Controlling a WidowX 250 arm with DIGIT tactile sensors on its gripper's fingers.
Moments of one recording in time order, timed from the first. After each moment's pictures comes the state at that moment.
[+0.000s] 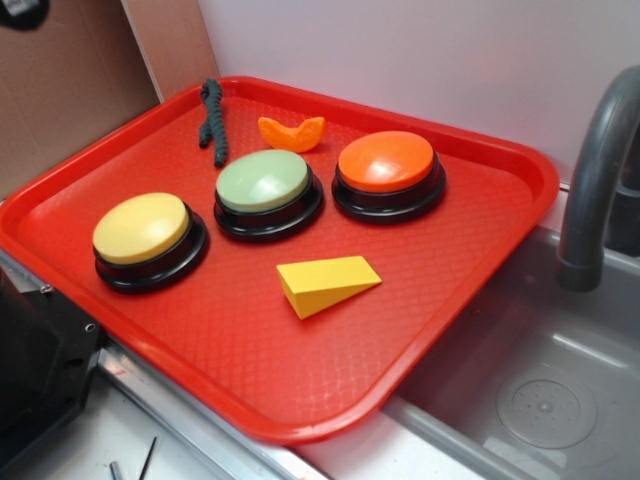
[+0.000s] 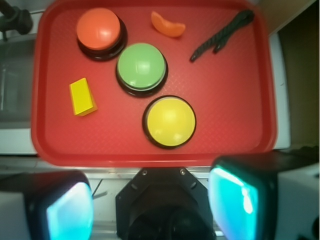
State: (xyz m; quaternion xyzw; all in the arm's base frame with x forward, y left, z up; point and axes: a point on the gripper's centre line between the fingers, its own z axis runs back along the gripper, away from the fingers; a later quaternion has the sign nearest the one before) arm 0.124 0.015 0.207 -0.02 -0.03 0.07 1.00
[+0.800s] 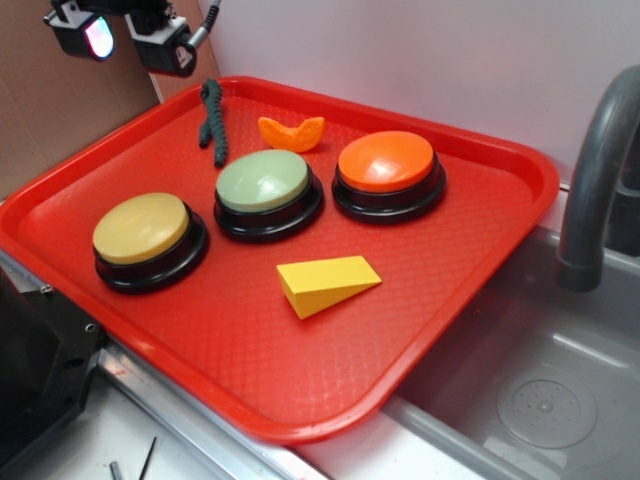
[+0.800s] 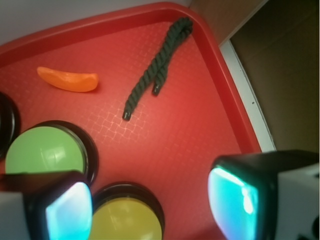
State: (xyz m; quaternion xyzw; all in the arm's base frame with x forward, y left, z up) arm 0.214 0.053 0.140 0.06 -0.07 0.17 0.98
